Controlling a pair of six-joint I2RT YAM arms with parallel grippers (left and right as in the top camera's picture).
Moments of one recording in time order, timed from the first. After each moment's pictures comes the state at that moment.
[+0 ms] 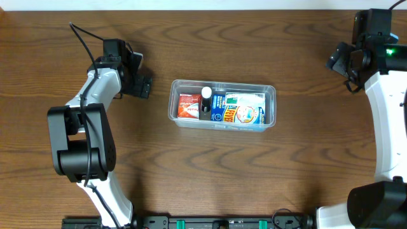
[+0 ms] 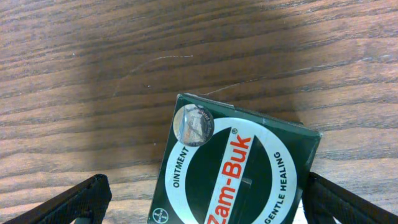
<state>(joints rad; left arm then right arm) 0.06 2.02 1.35 -0.54 0.01 0.28 -0.07 1.64 1.64 -1.11 0.35 0.54</state>
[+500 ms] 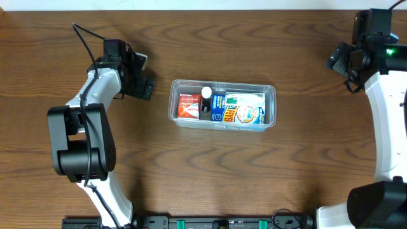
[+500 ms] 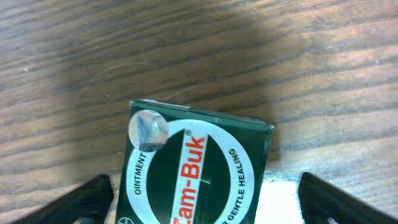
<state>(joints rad) 0.06 2.02 1.35 -0.57 0.10 0.34 -0.07 1.64 1.64 -1.11 0.35 0.54</state>
